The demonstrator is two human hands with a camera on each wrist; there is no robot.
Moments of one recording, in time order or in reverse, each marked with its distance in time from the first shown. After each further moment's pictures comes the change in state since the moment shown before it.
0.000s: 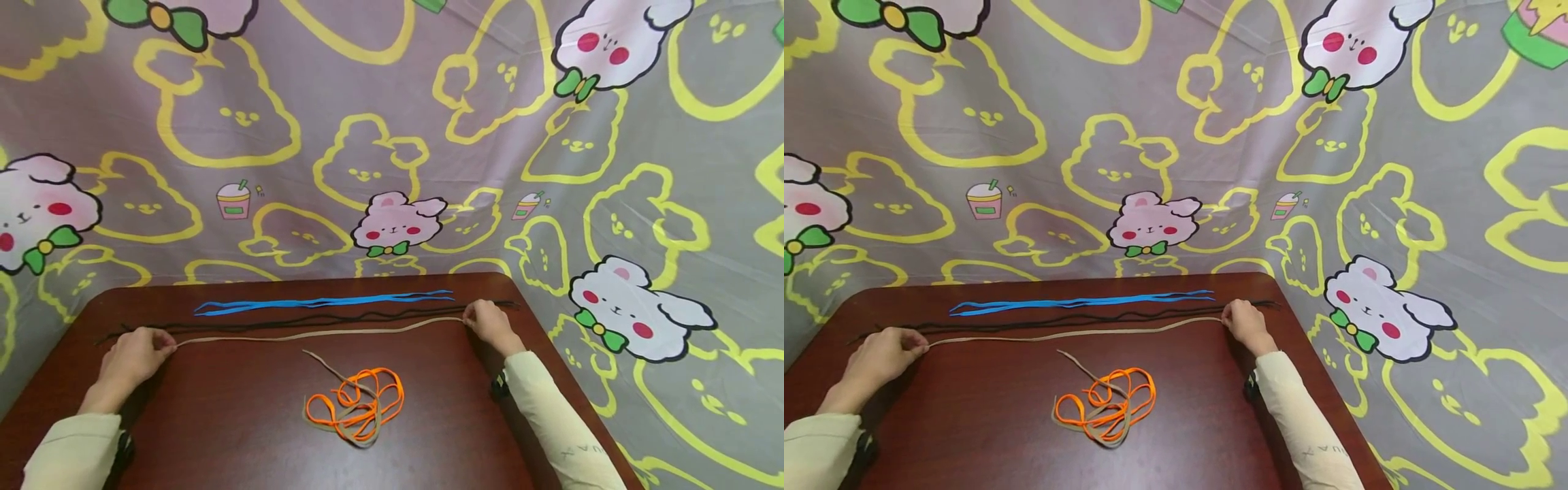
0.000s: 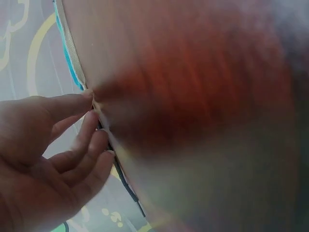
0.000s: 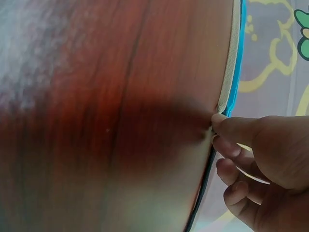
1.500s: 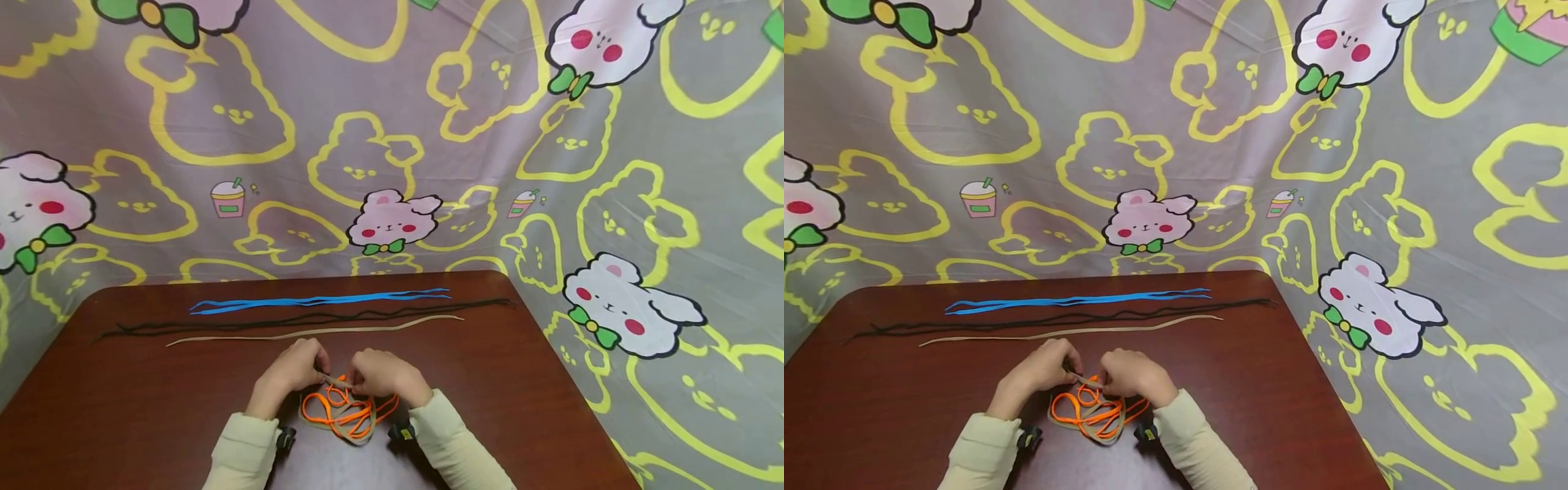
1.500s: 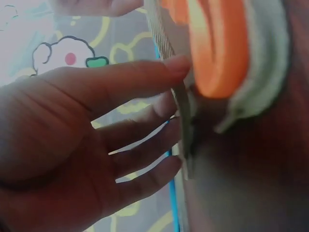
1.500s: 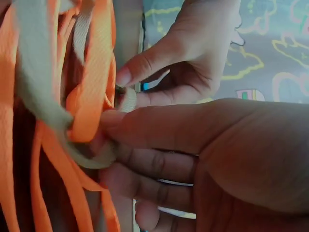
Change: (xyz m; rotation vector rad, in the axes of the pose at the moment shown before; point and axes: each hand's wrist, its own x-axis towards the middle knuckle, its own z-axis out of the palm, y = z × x) left_hand -0.026 0.241 0.083 -0.221 -0.359 0.361; right_hand -0.068 -0.231 0.022 0.014 -0.496 -0.442
